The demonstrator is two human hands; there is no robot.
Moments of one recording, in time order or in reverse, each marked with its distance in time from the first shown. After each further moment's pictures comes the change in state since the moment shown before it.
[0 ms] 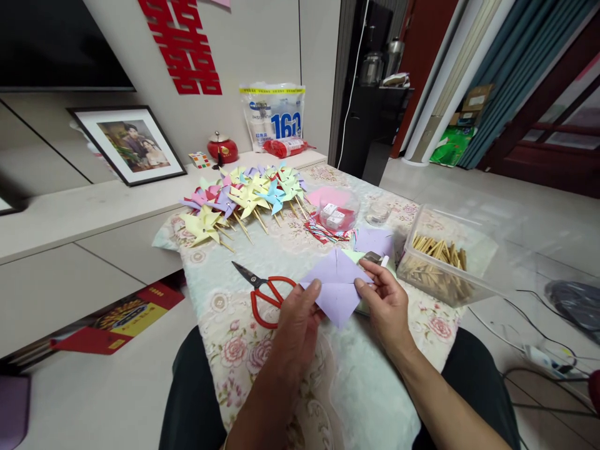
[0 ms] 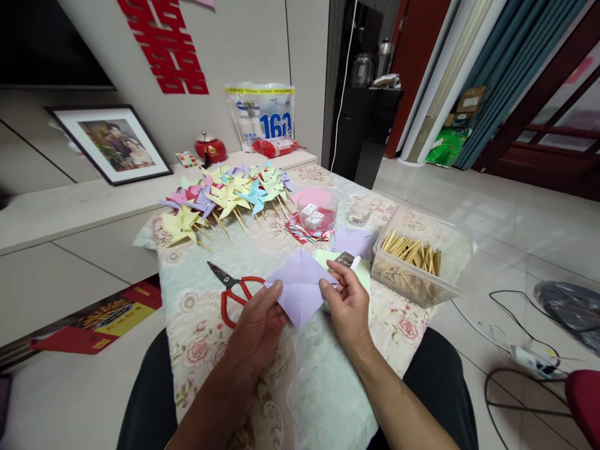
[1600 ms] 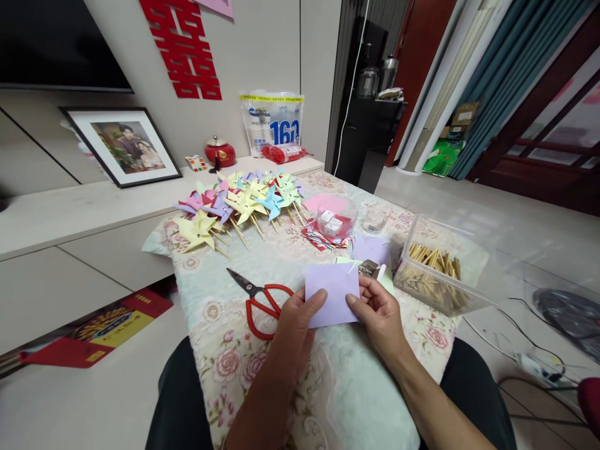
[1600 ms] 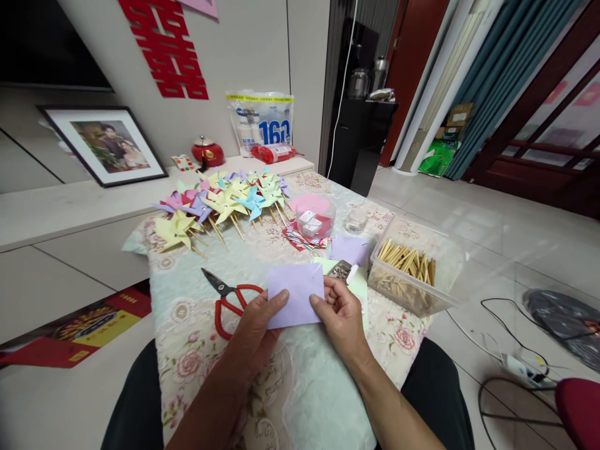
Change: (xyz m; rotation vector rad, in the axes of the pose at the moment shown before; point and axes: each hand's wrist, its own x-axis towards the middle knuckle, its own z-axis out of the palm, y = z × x) left_hand 0.007 0.004 0.000 0.024 -0.102 -0.042; right_hand -0.001 0.003 -0.004 0.048 -0.246 0.059
